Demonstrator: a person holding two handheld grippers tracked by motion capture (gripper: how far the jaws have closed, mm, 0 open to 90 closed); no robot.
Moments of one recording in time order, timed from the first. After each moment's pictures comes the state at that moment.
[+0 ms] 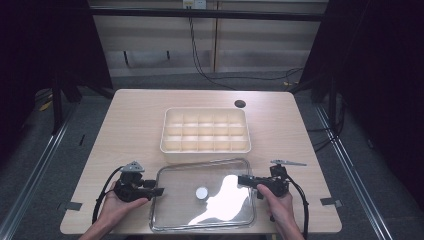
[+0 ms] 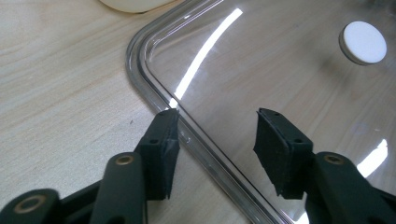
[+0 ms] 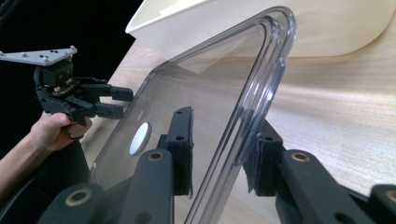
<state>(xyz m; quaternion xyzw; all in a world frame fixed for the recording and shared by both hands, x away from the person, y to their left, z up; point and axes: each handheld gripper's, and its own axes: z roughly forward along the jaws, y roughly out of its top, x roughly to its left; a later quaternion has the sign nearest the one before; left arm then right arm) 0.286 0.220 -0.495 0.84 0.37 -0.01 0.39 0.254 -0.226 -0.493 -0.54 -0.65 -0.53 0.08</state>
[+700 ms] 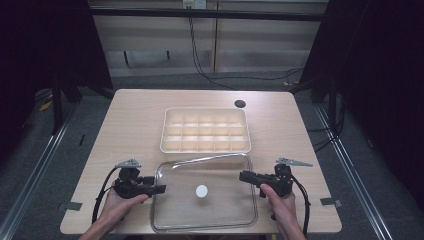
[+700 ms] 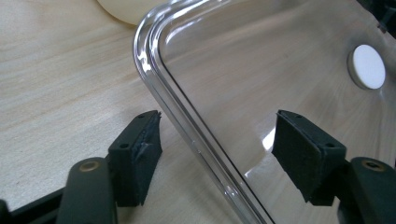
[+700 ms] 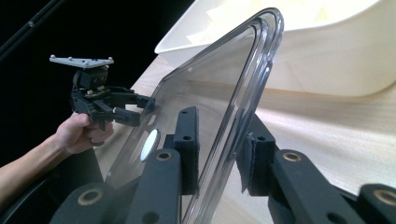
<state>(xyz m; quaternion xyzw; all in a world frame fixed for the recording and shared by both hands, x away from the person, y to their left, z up) 0.295 0.223 -0.501 0.81 0.40 -0.04 0.43 0.247 -0.229 -0.477 -0.49 -0.65 -0.57 0.05</state>
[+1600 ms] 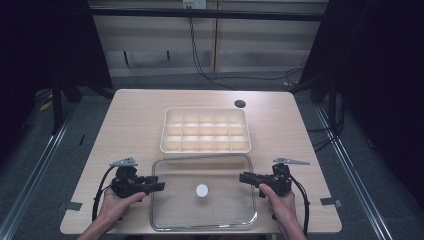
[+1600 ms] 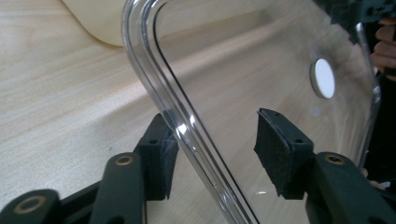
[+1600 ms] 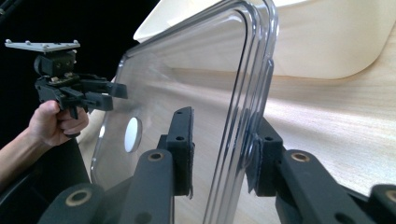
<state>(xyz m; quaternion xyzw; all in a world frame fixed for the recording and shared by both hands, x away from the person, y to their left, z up) 0.294 0.231 -0.487 0.79 0.39 -0.07 0.47 0.252 -0.229 -0.483 -0.52 -0.67 -0.54 0.05</state>
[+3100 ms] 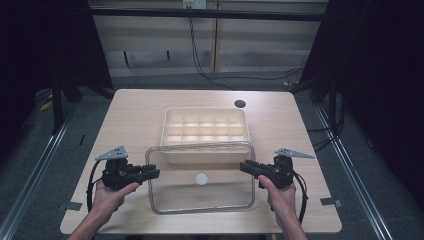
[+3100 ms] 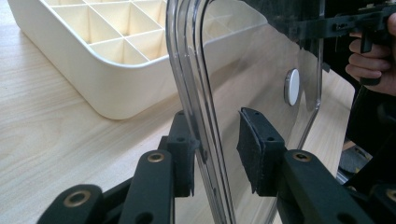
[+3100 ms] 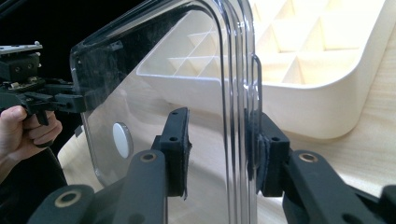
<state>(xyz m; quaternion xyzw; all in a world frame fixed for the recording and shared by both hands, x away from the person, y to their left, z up) 0.293 0.235 -0.439 0.79 0.35 -0.02 0.51 0.256 -0.221 -0.445 -0.51 -0.66 -0.55 -0.03</state>
